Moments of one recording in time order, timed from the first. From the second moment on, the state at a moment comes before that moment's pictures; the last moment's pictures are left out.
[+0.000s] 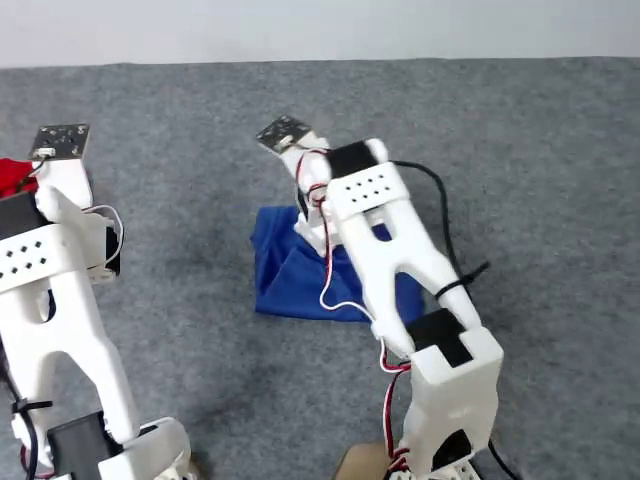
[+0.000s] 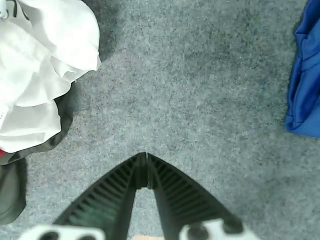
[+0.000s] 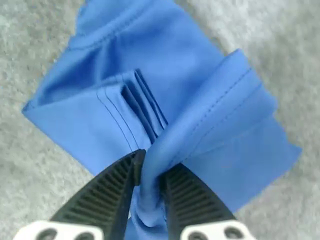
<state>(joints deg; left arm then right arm) -24.6 -13.8 8.1 99.1 -9.0 -27.2 20.8 -17.5 84.4 19.6</state>
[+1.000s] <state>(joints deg) -24.6 -13.8 8.2 99.1 -9.0 -36.3 21.5 -28.2 86.9 19.6</state>
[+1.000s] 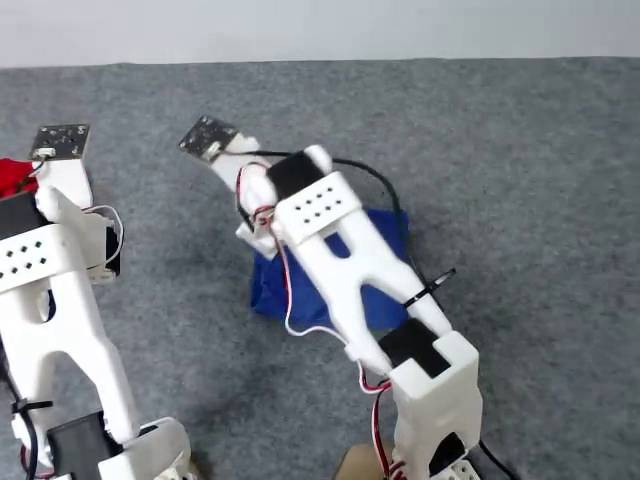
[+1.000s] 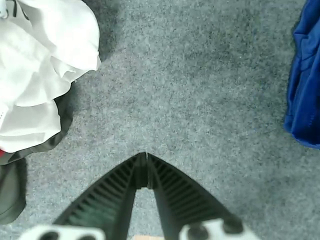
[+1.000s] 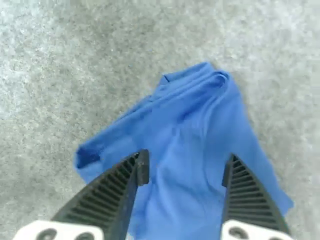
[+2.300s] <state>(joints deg) -24.6 -13.8 8.4 99.1 -9.0 -40.1 30.8 -28.9 99.4 28.2</state>
